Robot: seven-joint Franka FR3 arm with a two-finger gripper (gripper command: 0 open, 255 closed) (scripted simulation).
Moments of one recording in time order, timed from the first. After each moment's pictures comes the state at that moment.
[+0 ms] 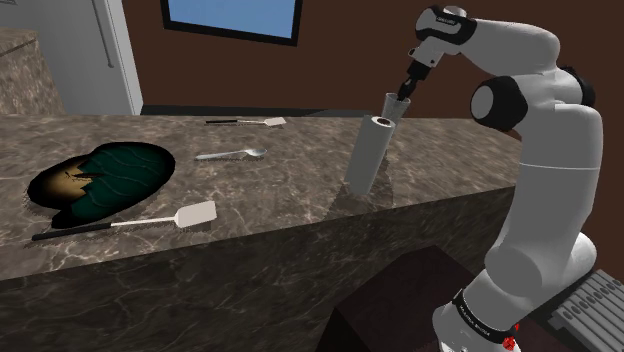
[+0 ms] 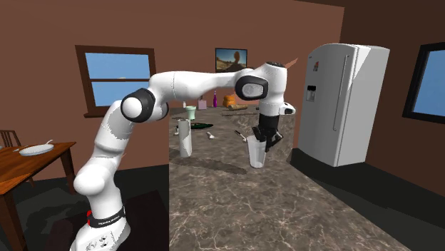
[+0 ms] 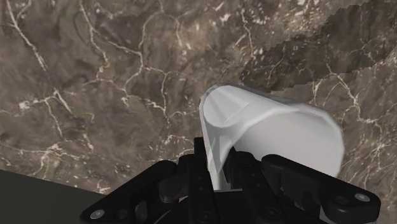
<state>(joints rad) -0.28 0.47 -0.42 -1.13 0.40 1.55 -0.90</state>
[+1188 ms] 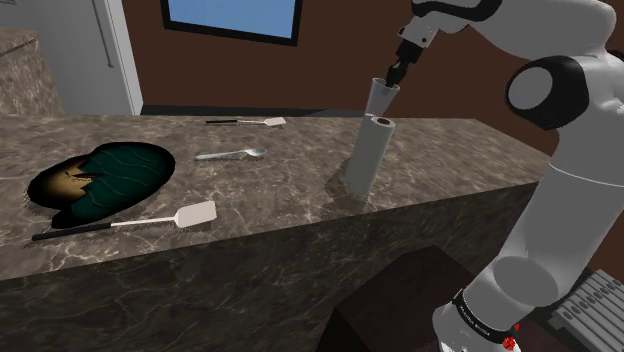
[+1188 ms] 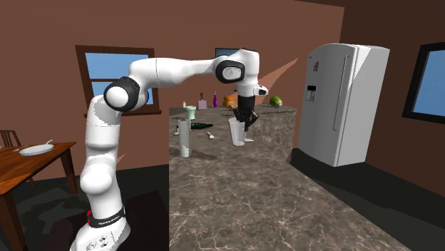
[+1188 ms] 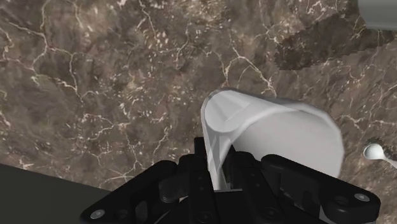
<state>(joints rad) -0.07 0.21 -0.38 -1.33 0.30 1.56 -0.69</state>
